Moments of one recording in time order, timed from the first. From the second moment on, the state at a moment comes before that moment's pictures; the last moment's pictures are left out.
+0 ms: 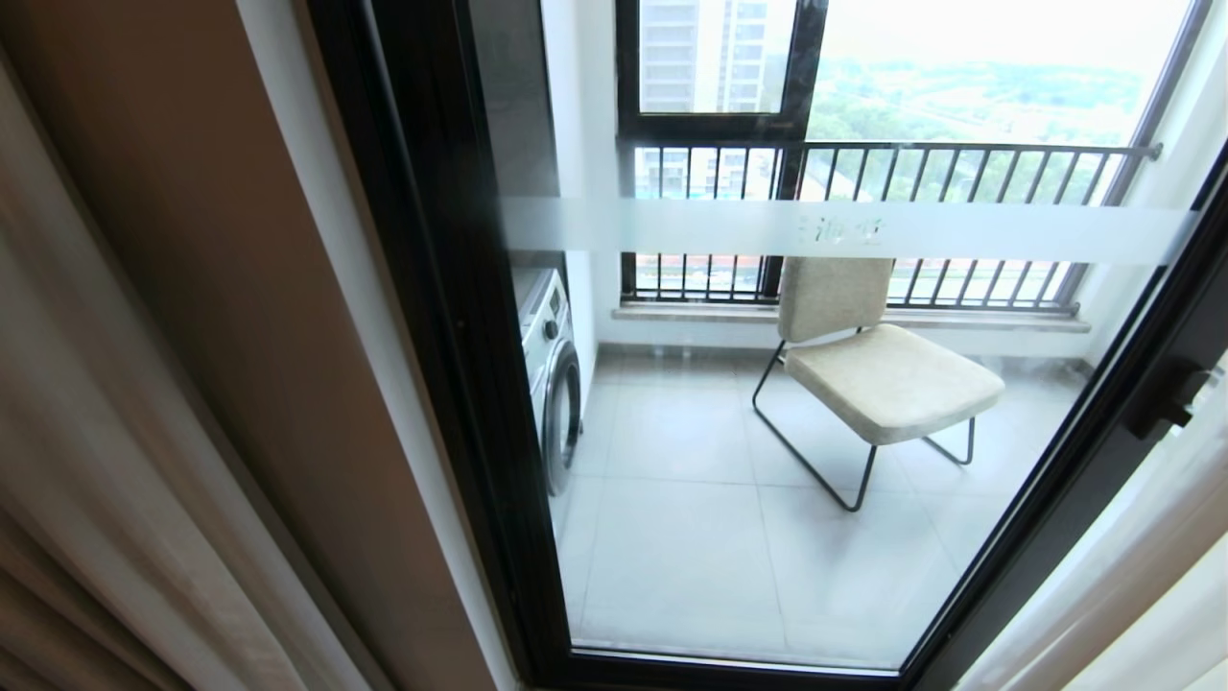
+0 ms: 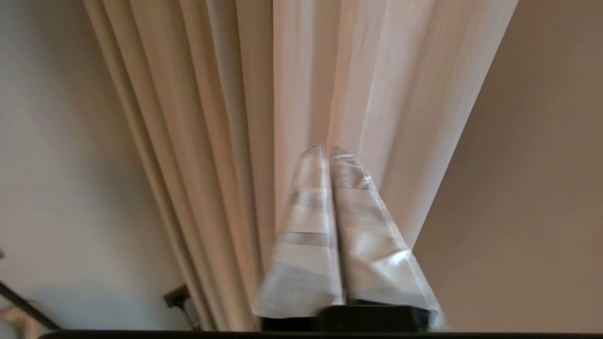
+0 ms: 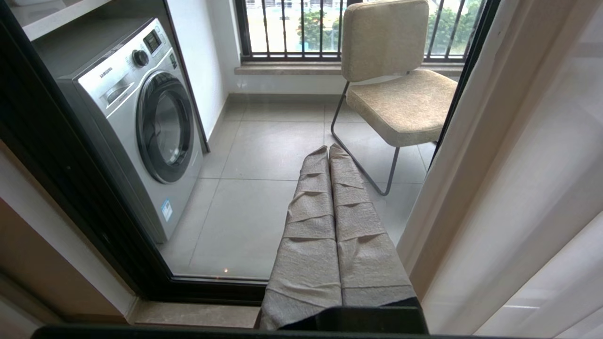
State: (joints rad) left arm 0.32 1.21 -0.92 -0.32 0.50 -0.04; right arm 0.00 0.00 0.00 -0.01 -0.03 0.02
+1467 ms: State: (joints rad) left arm 0.44 1.64 -1.13 -0.65 0.29 -0.04; right arm 0.00 0.00 0.00 -0.01 -0.03 0.02
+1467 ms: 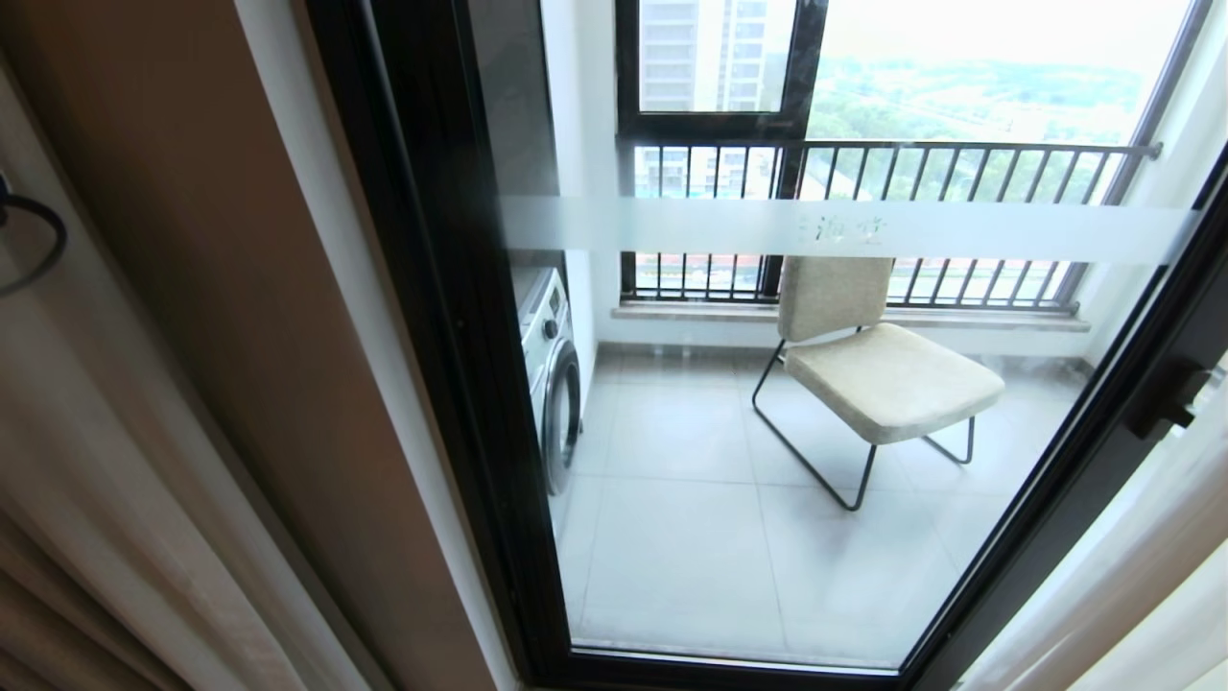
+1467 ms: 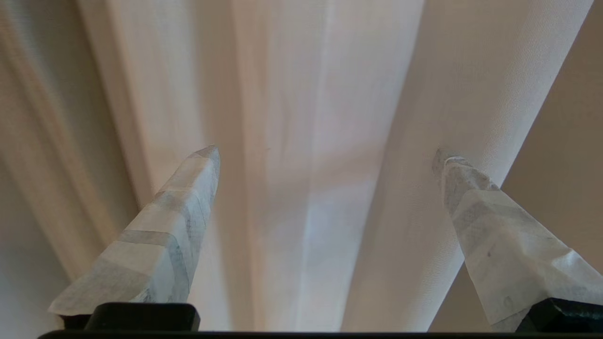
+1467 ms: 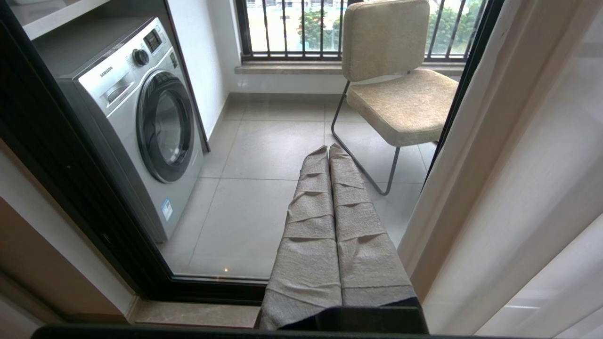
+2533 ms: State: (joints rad) left arm 0.49 1.80 -1.25 -0.73 0.20 -0.06; right arm 0.00 0.00 0.00 -0.01 -0.03 0.02
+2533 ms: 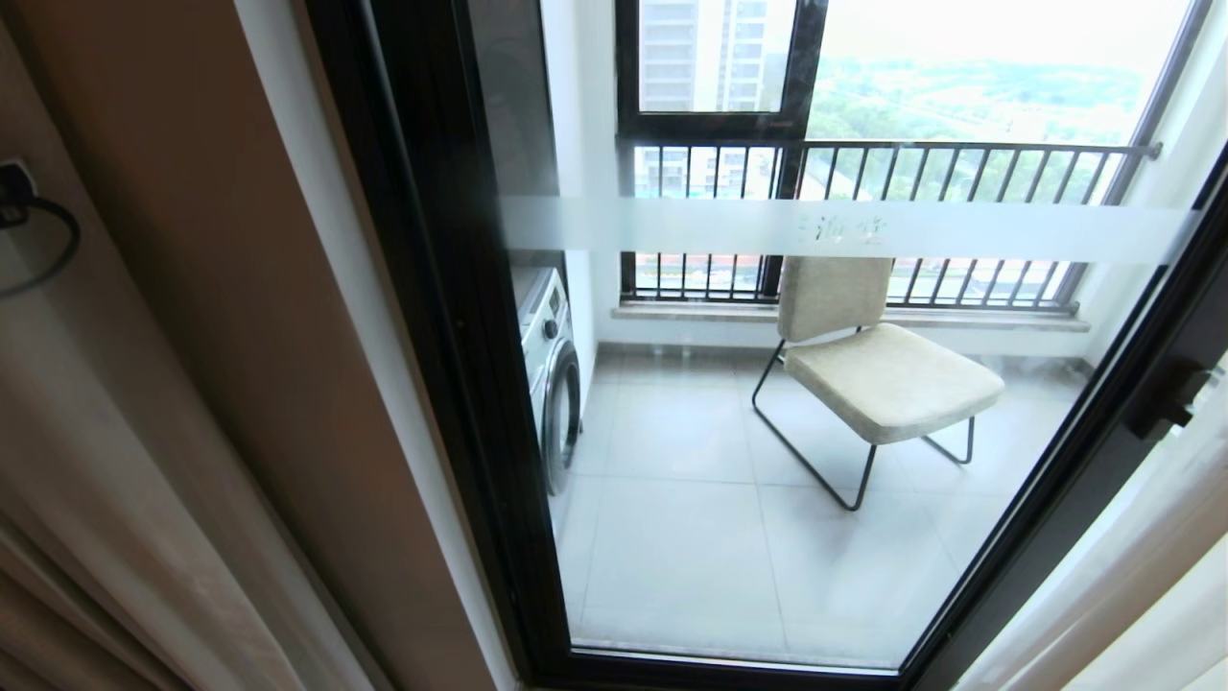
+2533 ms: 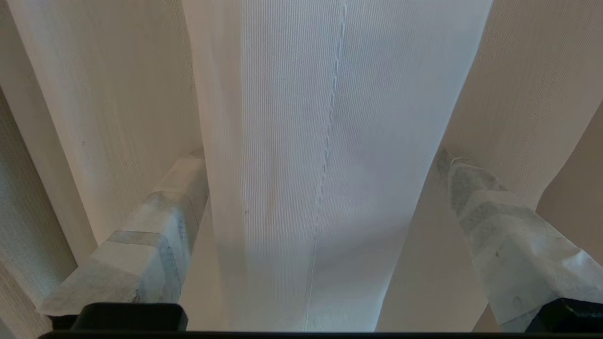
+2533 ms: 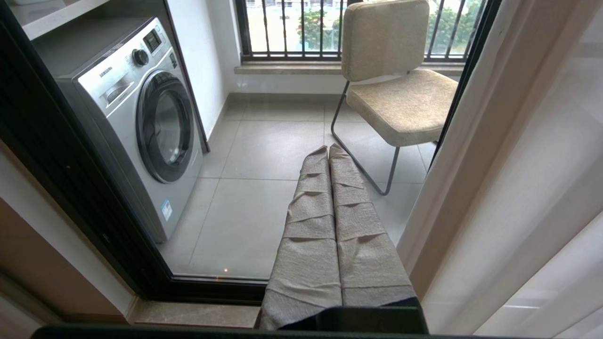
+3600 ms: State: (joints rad) left arm 0.49 1.87 -1.31 -0.80 0.16 -0.06; right arm 0.00 0.00 0.00 -0.01 -0.03 0.02
